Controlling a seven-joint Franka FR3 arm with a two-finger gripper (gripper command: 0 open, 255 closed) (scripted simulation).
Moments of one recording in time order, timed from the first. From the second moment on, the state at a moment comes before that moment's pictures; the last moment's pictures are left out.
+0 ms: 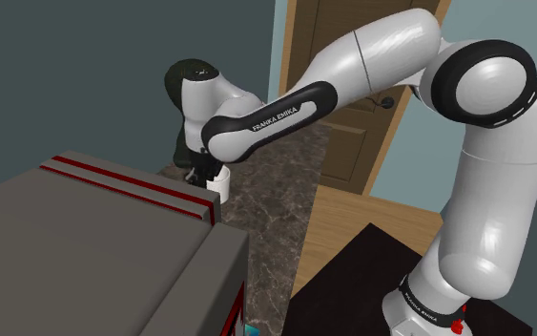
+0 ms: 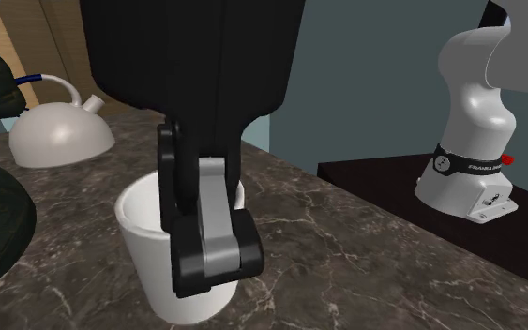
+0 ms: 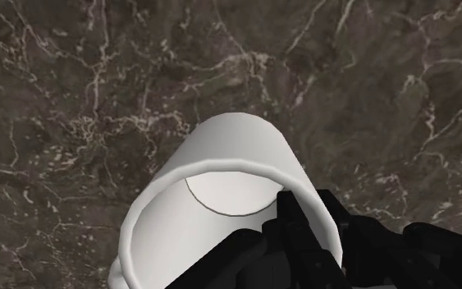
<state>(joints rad) 0.11 0.28 0.42 -1.87 -0.29 2.23 0.48</state>
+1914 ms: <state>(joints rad) 0.10 0.18 0.44 -1.60 -0.21 1.88 0.39</state>
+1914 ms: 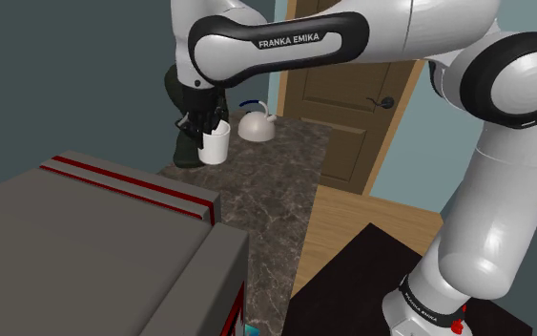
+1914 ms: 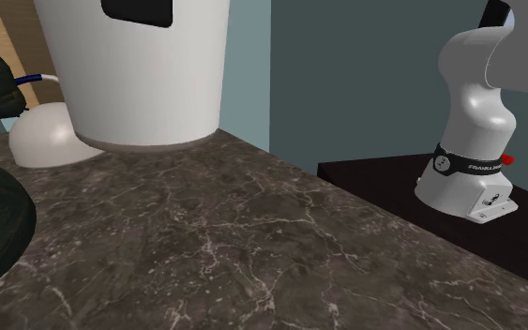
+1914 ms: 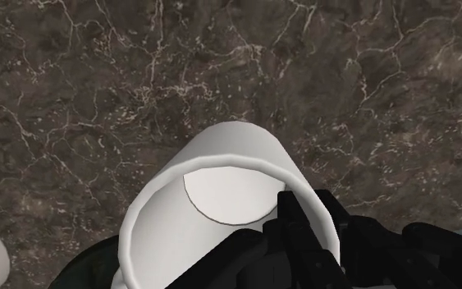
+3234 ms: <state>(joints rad) -0.02 0.16 0.37 -1.49 -0.15 1.78 0.17</state>
